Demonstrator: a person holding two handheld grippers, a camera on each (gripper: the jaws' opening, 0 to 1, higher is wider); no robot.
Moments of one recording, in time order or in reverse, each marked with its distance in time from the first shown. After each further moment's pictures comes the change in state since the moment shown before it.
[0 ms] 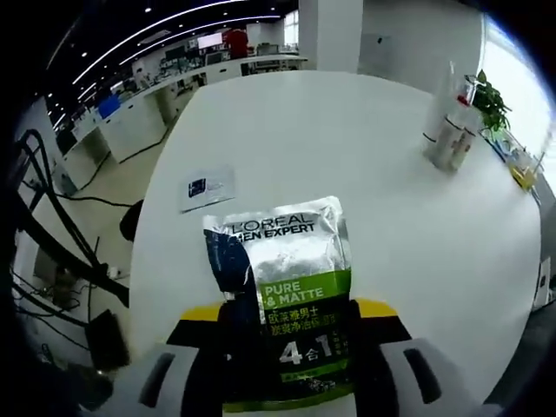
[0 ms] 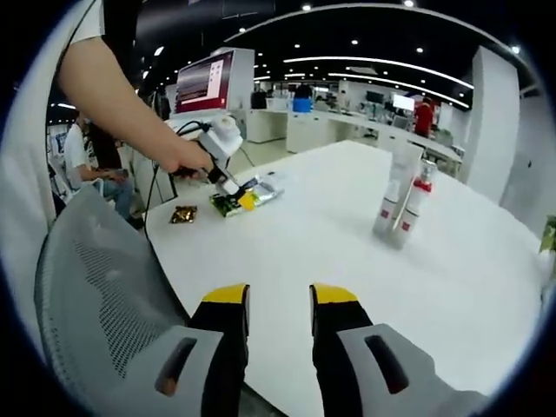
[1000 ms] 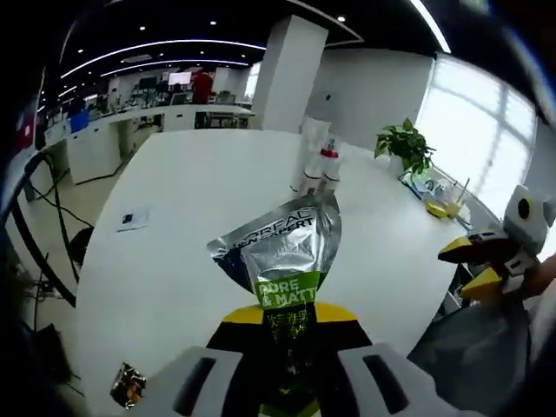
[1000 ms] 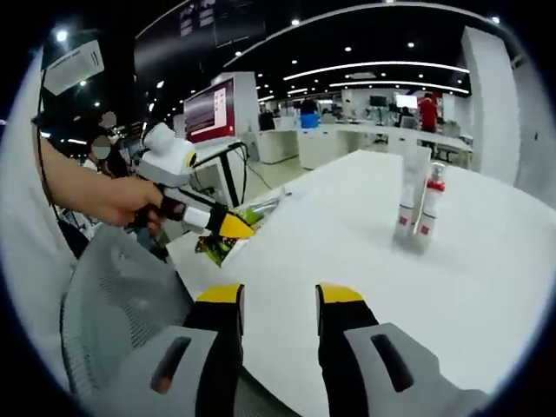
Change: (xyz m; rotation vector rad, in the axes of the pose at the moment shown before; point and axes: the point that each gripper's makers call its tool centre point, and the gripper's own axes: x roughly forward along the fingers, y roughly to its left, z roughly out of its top) left arm -0.134 -0.147 -0.020 -0.031 -0.291 -0.345; right arm -0.004 0.027 0.021 0.141 -0.087 0.175
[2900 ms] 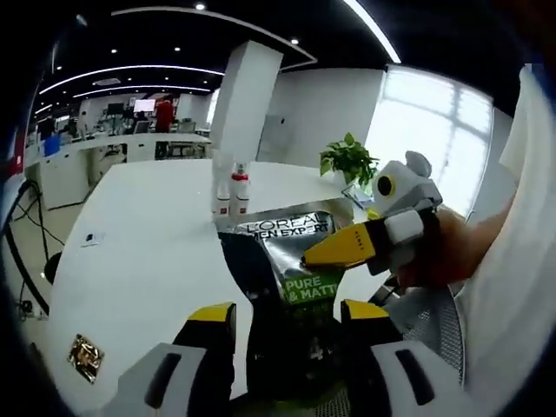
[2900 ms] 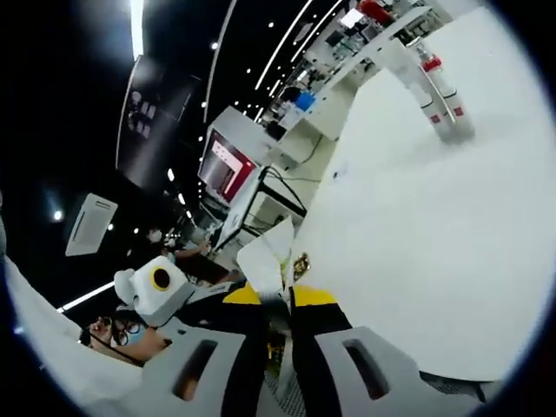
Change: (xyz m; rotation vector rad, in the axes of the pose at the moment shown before) left arm -0.042 -0.113 -0.024 0.058 -0.106 -0.183; right arm -0.007 0.032 0.024 0.679 -0.062 0.295
